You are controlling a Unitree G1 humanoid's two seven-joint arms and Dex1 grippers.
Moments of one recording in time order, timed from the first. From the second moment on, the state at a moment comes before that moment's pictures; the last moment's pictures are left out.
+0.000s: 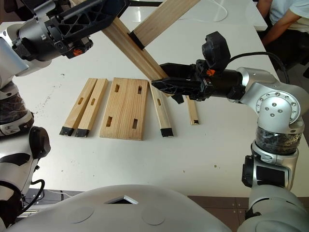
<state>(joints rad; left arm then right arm) -0.75 0.50 0.22 -0.18 -1.59 1.12 -0.44 -0.44 -0.64 -0.18 -0.33 1.10 1.02 1.04</state>
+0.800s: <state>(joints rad) -0.69 0.50 0.20 -0.22 -1.52 1.04 -0.47 -0.44 -0.64 -0.16 -0.30 1.10 0.99 1.02</state>
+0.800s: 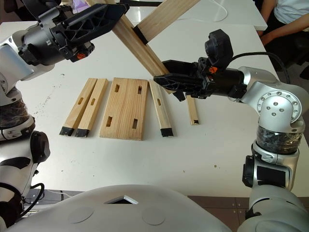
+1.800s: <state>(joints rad) -0.47 0.59 0.24 -0.36 -1.11 0.83 -0.56 -0.28 -0.71 -0.25 0.08 0.66 0.60 0.98</state>
